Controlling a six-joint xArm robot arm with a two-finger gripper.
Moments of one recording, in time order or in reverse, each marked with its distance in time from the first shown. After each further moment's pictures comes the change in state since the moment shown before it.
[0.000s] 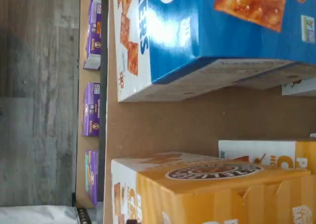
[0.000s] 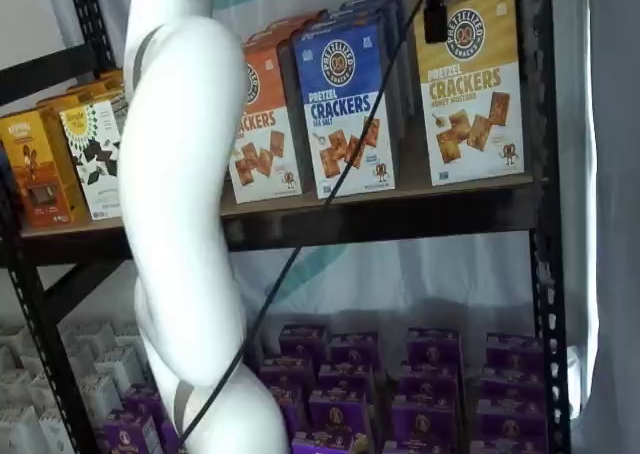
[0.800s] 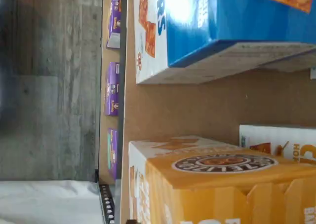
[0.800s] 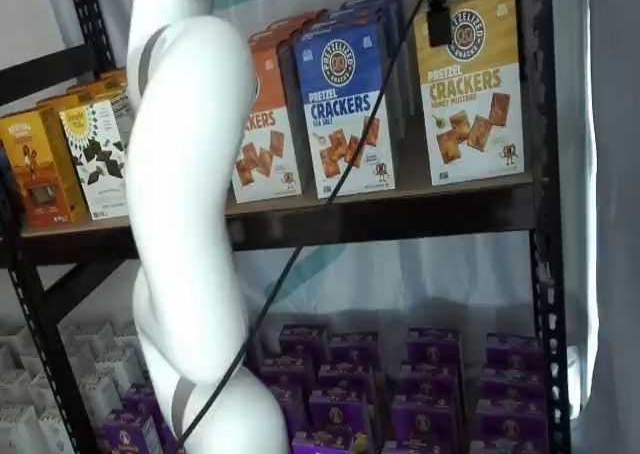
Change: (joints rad) arm 0.051 0.030 -0.041 -0.113 0.030 0.015
